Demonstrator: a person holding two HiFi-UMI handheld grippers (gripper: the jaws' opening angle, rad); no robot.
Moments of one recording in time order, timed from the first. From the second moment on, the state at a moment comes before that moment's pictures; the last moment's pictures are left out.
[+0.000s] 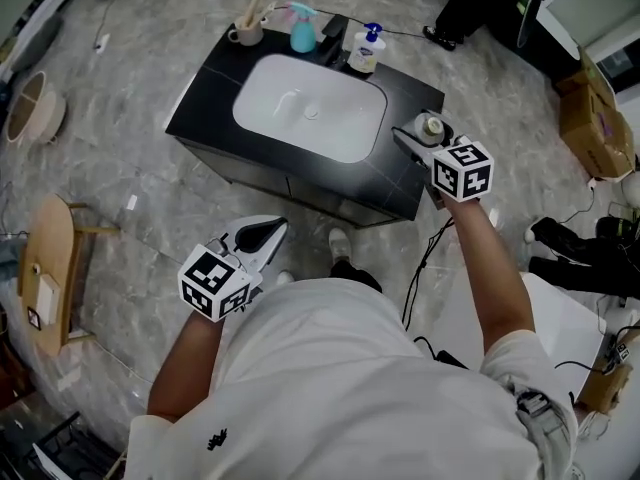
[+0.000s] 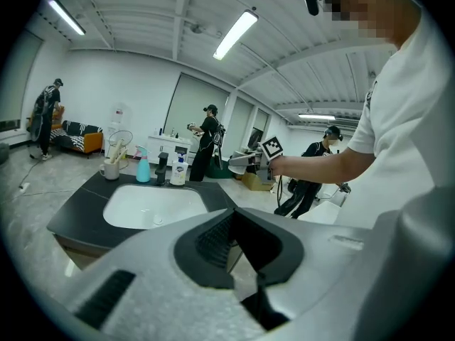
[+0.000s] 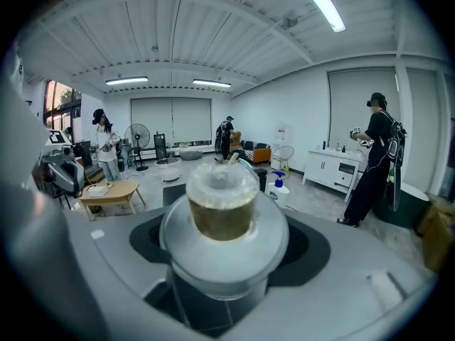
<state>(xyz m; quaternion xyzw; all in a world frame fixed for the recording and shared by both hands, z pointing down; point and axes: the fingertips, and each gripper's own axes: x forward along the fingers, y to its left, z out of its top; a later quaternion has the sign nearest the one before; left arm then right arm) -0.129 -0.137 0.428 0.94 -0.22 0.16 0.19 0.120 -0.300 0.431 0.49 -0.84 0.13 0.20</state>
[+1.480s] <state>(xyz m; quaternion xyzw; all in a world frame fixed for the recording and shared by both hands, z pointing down) -0.163 -0.032 0.443 0.96 -0.15 0.15 0.19 0.011 -0.112 0.375 0.46 -0.86 0.13 0.18</state>
